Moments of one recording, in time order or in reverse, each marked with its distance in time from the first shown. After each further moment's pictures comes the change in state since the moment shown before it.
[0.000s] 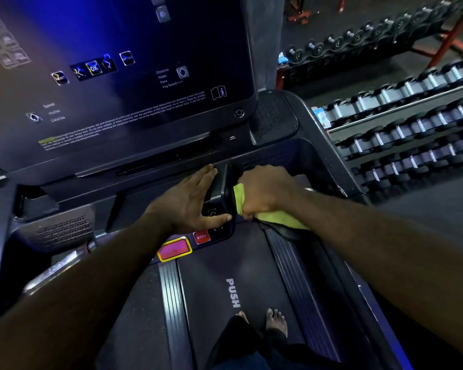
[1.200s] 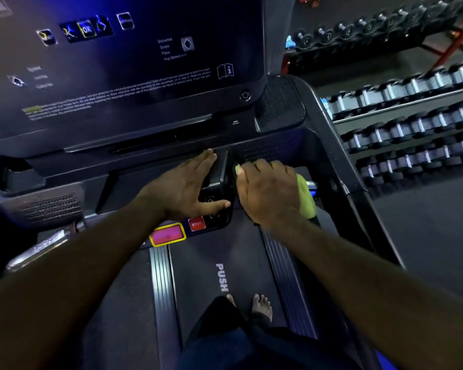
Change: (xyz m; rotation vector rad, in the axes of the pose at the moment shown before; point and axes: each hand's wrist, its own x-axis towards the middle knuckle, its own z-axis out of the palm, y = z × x) left_hand 0.000 -0.003 0.002 0.004 -0.011 -0.001; right_hand -0.014 -0.008 0.069 -0.047 0.641 0.143
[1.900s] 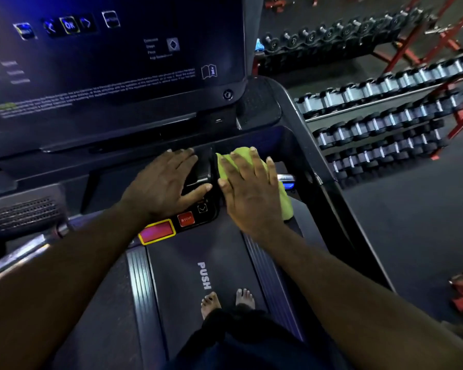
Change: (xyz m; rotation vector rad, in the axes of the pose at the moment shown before) left_hand -0.016 0.002 -0.003 0.190 0.213 0.117; right_hand -0.031 -0.009 0.000 -0.007 0.069 -0.025
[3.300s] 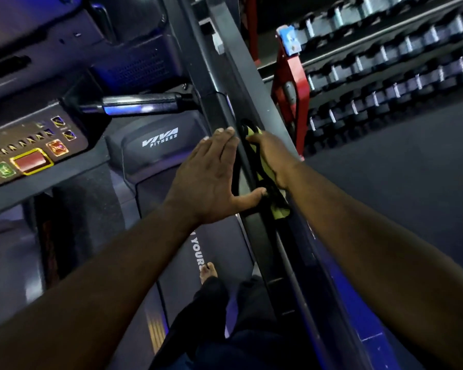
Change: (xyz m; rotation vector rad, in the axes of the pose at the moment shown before) left_hand 0.041 0.386 0.074 -0.034 0.067 -0.025; right_hand -0.133 0.279 -0.022 1.327 -0.593 0.962
